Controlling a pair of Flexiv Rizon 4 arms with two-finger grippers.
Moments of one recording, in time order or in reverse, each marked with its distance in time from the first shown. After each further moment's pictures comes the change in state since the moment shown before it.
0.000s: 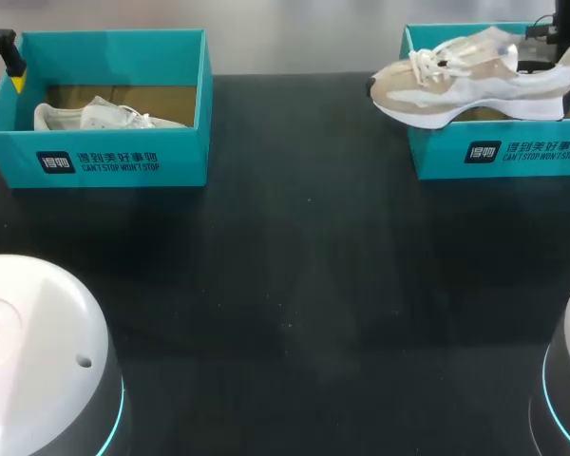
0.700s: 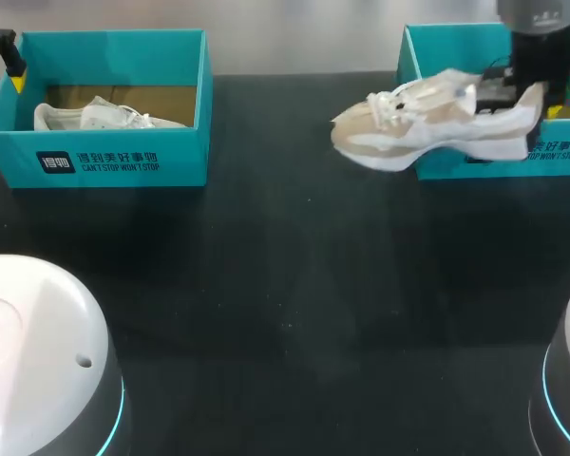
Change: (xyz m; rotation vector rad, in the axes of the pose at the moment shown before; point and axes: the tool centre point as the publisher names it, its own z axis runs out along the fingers) left arm 0.000 0.000 0.000 0.000 0.000 0.000; right arm 0.058 -0.074 -0.009 0.015 -0.023 -0.030
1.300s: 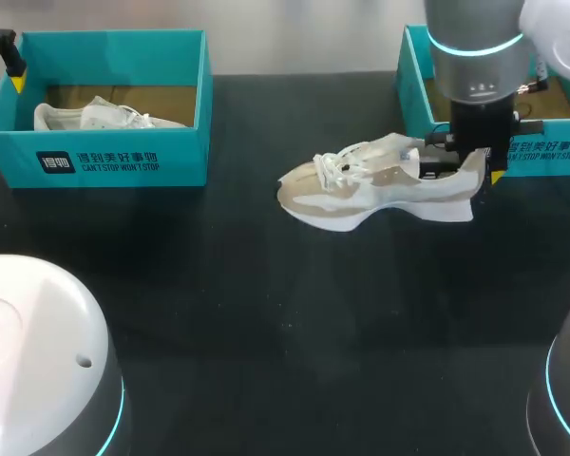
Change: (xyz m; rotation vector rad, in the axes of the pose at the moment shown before) left arm 0.000 0.000 0.000 0.000 0.000 0.000; right arm 0.068 -0.079 0.013 0.062 0.043 -0.041
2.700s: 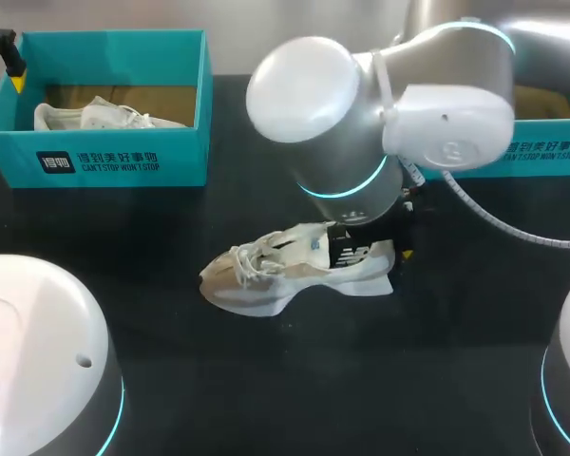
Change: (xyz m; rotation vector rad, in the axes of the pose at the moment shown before) left arm 0.000 0.000 0.000 0.000 0.000 0.000; right arm 0.118 -0.101 0.019 -0.107 -0.080 -0.074
